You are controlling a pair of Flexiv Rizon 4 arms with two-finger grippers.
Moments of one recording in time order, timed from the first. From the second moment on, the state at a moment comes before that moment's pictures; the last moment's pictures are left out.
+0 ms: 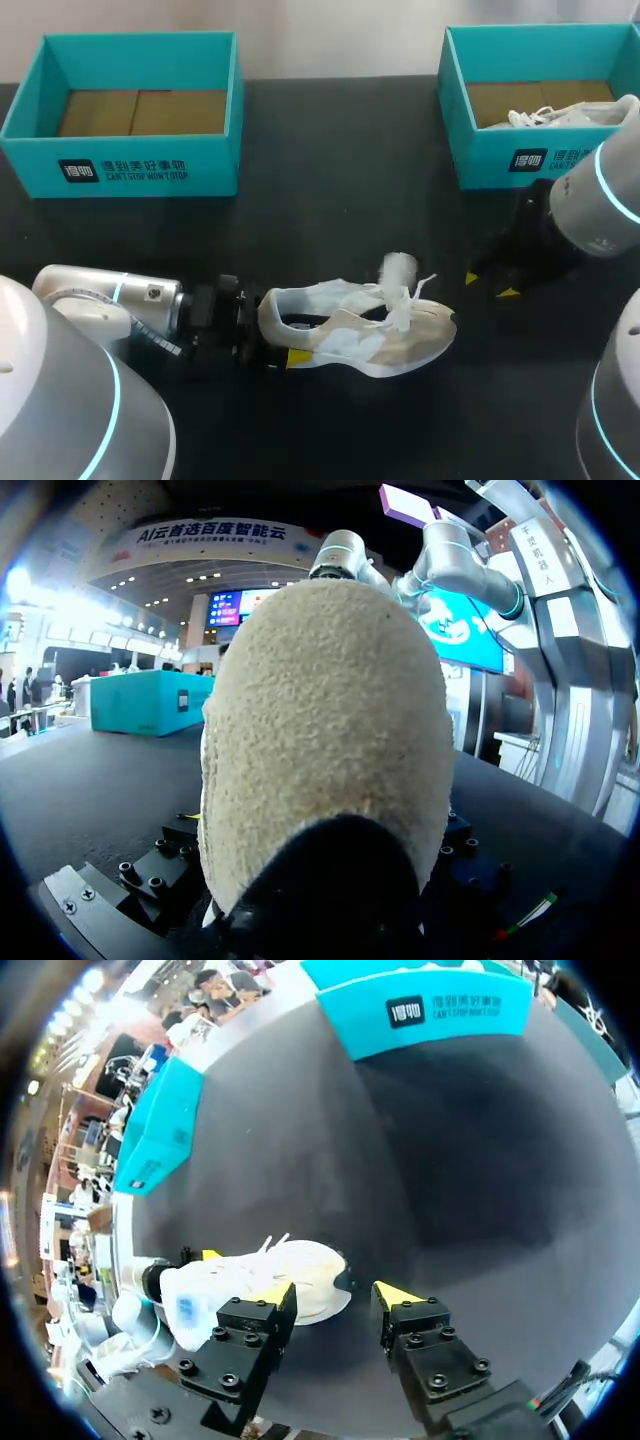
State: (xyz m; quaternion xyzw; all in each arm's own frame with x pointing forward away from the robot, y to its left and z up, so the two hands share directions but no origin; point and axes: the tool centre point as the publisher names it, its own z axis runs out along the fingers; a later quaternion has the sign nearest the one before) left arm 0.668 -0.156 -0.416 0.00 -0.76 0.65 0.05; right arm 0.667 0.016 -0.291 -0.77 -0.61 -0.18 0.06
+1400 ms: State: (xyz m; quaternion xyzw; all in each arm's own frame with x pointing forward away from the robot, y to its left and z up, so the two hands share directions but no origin) left arm 0.668 -0.156 -0.416 0.00 -0.76 0.65 0.05; right arm 0.638 0.122 -0.170 -0.31 -0.95 -0.07 -0.08
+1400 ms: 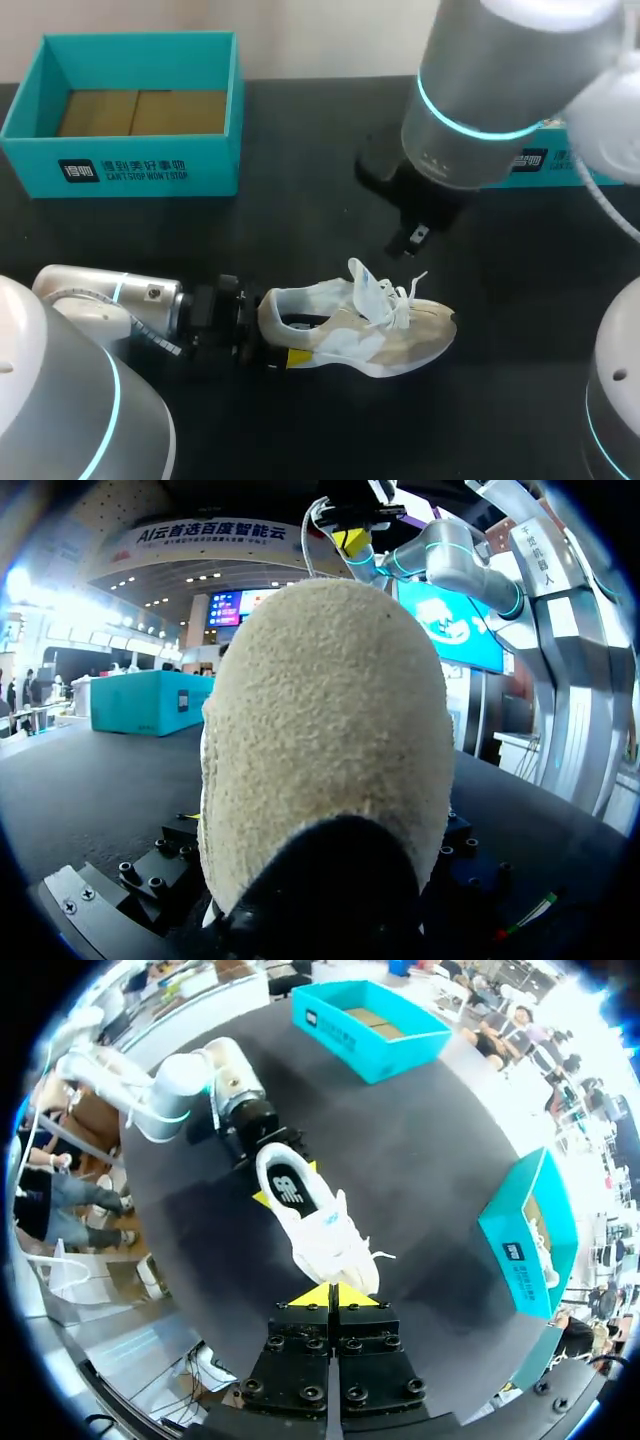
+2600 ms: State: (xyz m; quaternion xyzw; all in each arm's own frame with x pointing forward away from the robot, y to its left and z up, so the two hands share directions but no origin) left arm 0.668 -0.156 -0.416 0.00 -0.76 0.65 0.05; right arm 0.655 0.204 -0.202 0.04 -1.00 -0.04 -0.06
